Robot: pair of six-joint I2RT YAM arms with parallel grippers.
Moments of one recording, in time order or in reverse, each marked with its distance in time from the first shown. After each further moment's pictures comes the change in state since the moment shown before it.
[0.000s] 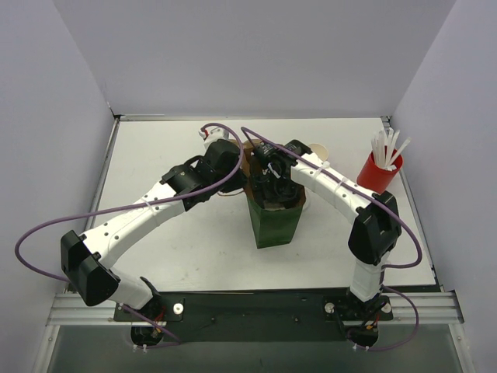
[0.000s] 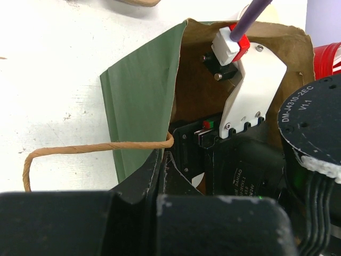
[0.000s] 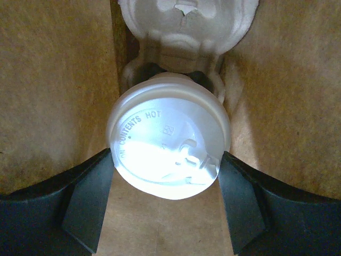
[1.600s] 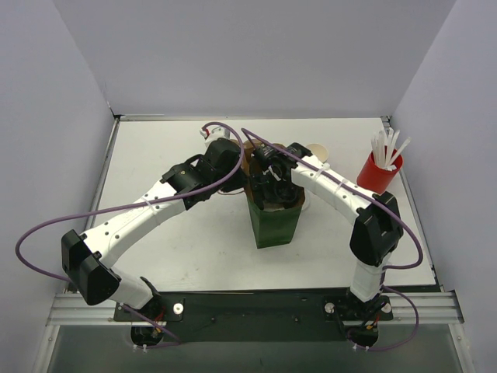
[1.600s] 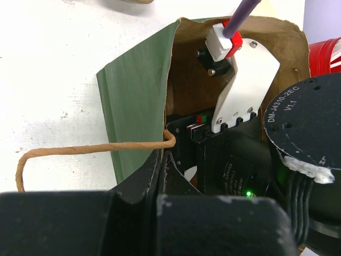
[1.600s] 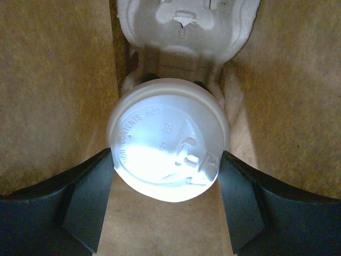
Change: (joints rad) left arm 0.001 0.008 0.016 -0.010 0.019 0.003; right arm 0.001 -0.009 -0.047 0.067 0.024 0.007
